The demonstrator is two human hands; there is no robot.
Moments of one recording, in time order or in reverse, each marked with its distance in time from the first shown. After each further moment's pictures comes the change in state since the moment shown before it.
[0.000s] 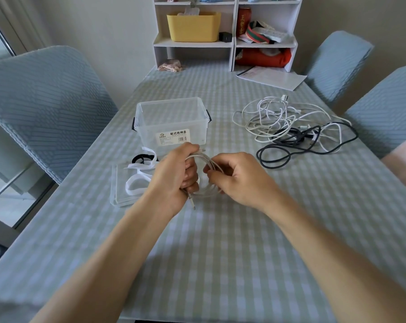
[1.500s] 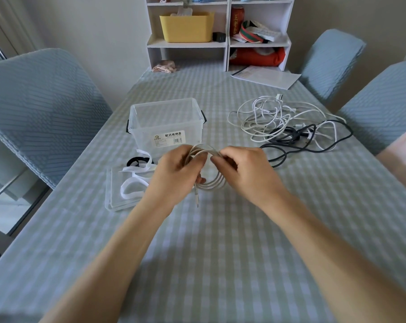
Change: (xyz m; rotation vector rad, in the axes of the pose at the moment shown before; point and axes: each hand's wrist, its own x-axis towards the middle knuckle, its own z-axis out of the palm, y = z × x) left_hand 0.002 -0.007 -0.005 0.510 -0.052 0.414; right_hand 0.004 0.014 -0.010 -0.271 0.253 -0.195
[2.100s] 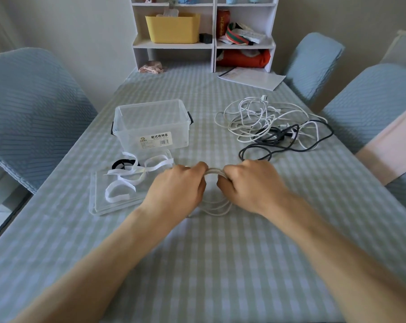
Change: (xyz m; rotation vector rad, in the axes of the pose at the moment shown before) left_hand -0.003 -0.016 0.014 0.925 -0.014 0.624; right_hand -0.020 0.008 -0.022 -0.539 -0.203 -0.081
